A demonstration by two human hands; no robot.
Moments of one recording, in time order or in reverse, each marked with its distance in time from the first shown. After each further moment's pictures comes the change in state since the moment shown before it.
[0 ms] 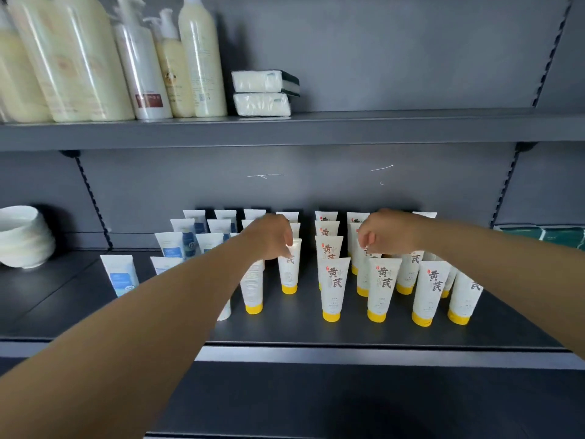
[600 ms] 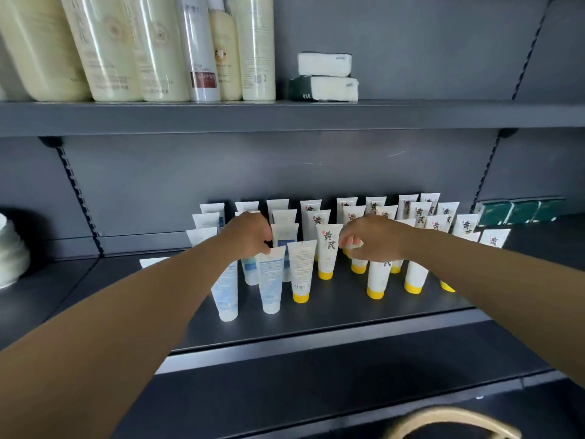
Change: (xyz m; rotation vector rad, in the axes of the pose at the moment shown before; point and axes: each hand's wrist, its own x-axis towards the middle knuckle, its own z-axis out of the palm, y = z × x) left_hand -0.016 -0.169 -0.016 0.022 -0.062 0.164; right_hand 0.043 -0.160 0.018 0.128 0.010 0.156
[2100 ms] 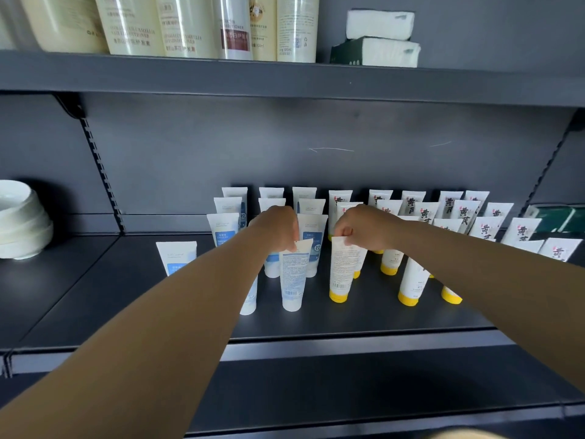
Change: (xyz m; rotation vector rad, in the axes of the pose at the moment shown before) left_hand 0.031 -0.013 0.031 -0.051 -0.020 -0.092; right_hand 0.081 -0.020 0.028 -0.052 -0.034 -0.059
